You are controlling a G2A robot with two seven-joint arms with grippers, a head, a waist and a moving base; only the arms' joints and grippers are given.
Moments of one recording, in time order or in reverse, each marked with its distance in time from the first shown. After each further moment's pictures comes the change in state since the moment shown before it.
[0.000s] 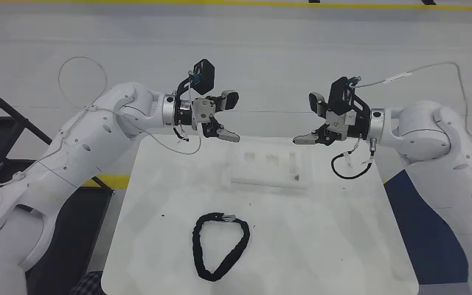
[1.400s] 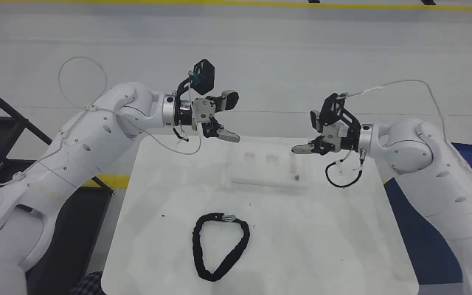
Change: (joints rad) left arm 0.000 0.000 0.000 0.000 0.000 0.000 0.000; right arm -0.063 -0.009 -0.052 0.091 -0.004 0.096 0.031
